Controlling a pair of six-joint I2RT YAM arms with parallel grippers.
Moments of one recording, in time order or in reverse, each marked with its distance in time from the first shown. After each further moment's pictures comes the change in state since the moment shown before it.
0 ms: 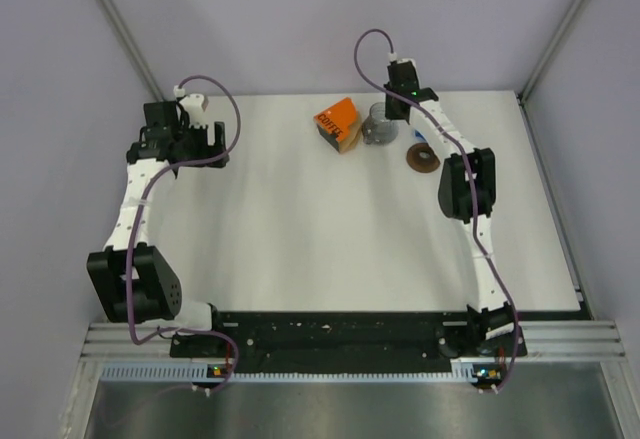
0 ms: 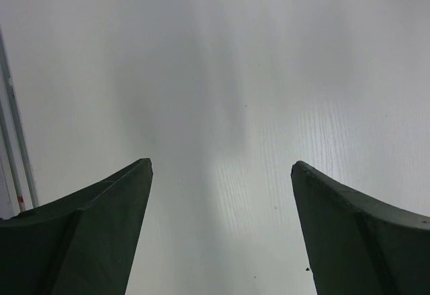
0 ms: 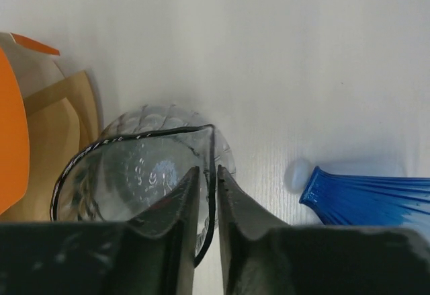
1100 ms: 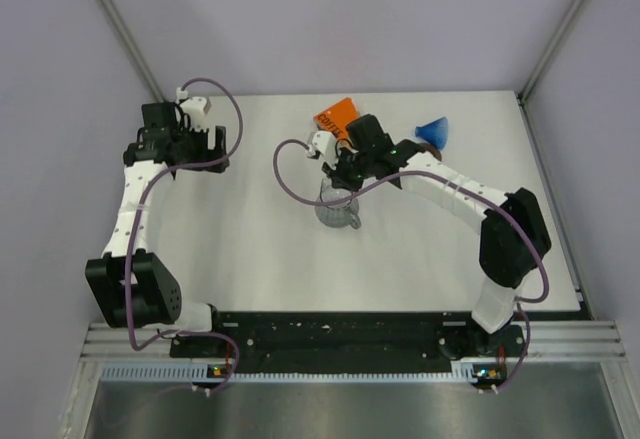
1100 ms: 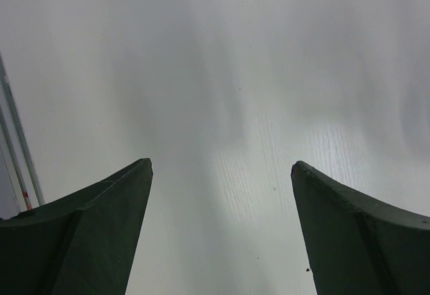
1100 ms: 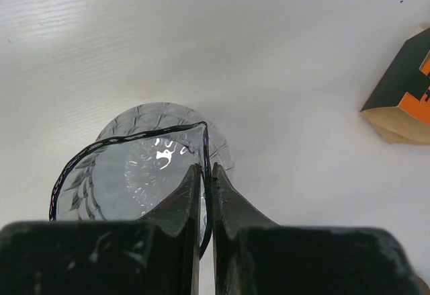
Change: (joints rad) left arm 0.000 -0.032 0.008 -0.073 0.026 0.056; right arm 0.381 -0.724 -0.854 0.069 -0.539 -0.706
